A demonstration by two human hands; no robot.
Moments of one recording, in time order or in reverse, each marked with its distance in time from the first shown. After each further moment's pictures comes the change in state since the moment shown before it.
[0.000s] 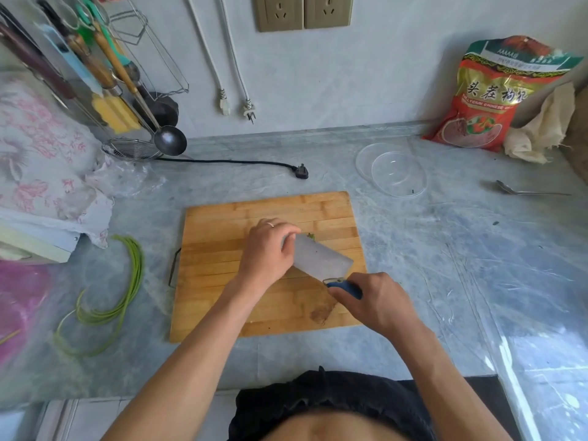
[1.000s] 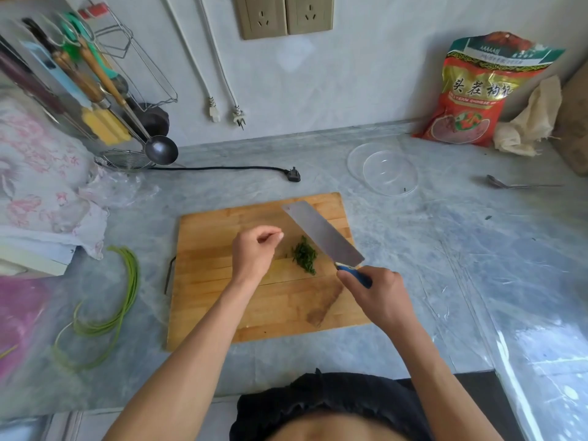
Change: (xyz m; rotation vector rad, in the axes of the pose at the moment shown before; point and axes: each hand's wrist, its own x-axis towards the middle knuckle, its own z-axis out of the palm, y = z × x) left_hand 0.005 -0.008 0.008 -0.378 0.060 -0.506; right_hand -0.001 0.007 -0.002 0.289 0.174 0.189
